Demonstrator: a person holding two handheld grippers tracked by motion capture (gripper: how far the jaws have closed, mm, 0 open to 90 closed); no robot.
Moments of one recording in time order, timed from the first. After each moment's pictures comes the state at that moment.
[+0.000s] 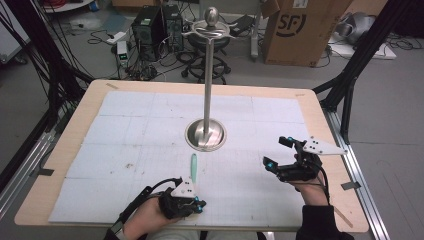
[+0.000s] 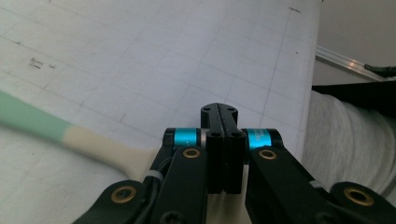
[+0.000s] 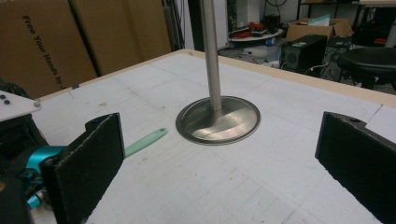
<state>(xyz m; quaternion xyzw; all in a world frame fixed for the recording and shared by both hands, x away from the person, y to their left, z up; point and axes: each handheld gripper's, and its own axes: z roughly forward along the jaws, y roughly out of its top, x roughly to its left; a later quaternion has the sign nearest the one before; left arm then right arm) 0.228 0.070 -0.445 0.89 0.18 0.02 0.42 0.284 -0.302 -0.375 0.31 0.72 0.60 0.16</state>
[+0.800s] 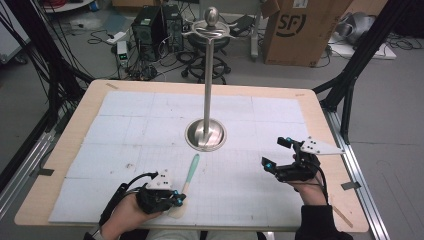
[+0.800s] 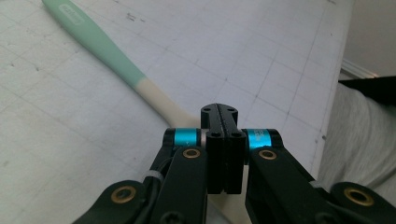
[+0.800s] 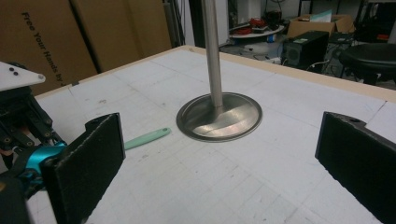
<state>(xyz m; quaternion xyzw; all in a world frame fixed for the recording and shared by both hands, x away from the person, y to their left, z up) 0.236 0.117 -0.436 0.87 0.24 0.03 0.42 0.286 -0.299 -0.378 0.31 0.72 0.60 0.16</state>
